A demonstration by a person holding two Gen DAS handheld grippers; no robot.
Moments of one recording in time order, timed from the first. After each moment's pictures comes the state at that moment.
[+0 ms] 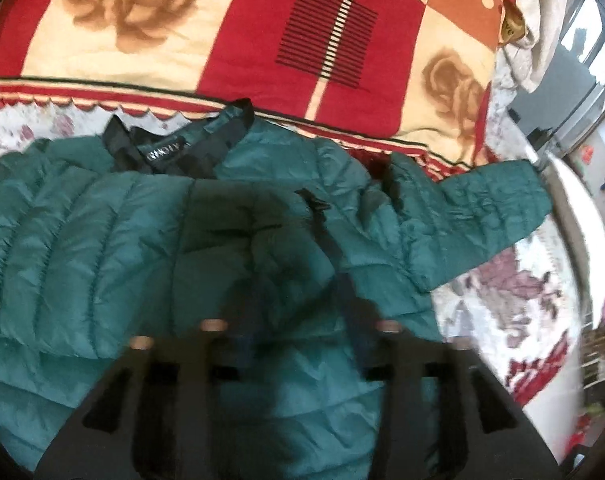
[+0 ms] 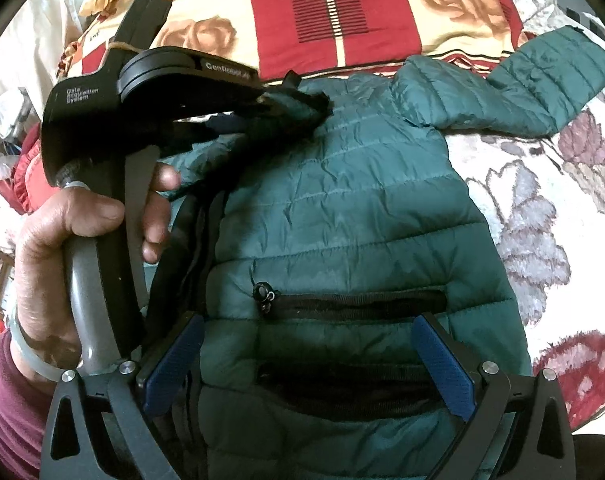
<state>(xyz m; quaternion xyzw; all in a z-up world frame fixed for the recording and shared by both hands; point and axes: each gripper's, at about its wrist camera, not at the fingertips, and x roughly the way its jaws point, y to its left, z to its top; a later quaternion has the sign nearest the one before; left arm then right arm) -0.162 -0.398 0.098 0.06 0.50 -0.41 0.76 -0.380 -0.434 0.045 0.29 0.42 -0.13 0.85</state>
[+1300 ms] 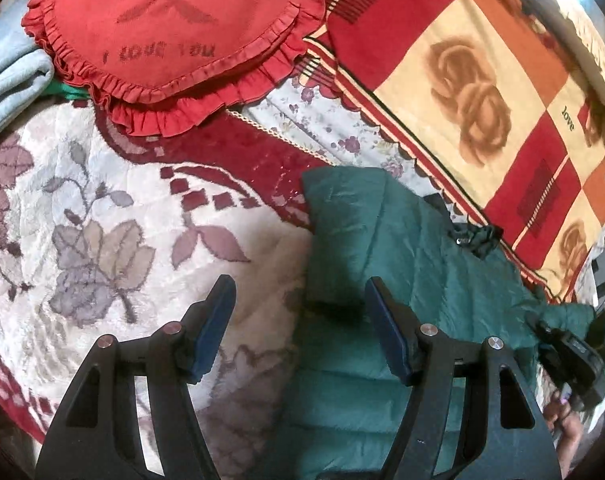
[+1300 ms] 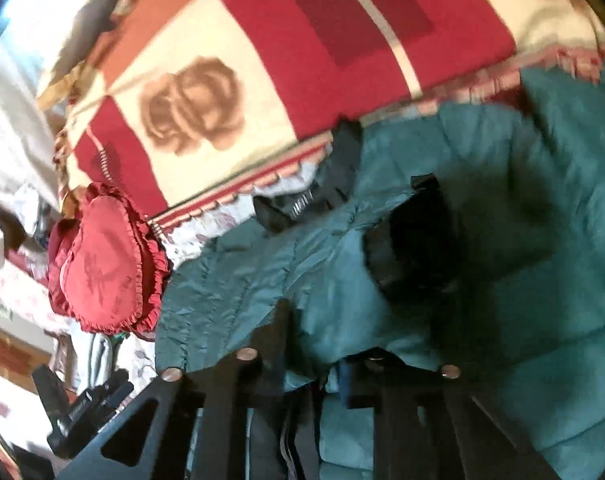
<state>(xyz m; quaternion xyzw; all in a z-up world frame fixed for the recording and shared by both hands) -0.049 -0.096 0.110 -0.07 0.49 -0.19 0.85 -0.218 -0.508 0.054 0.39 0.34 -0.06 0.85</state>
